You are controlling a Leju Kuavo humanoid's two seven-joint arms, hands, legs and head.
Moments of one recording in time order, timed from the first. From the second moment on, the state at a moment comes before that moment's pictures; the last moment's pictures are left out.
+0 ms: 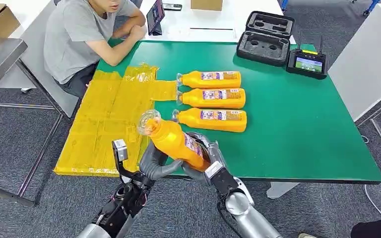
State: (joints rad) left arm -0.39 -0.33 -0.36 -0.76 0.39 -0.61 -0.70; right arm -0.23 0.03 0.53 -0.93 0.13 -0.20 -0.70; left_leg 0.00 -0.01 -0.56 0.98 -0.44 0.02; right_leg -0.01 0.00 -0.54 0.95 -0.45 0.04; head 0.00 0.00
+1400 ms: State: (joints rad) left arm -0.37 -0.33 -0.35 -0.78 0.36 -0.60 -0.70; right arm -0.23 0.04 0.52 -0.88 0.13 -0.18 -0.70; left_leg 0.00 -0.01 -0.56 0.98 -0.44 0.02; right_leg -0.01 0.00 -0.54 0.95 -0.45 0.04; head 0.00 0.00
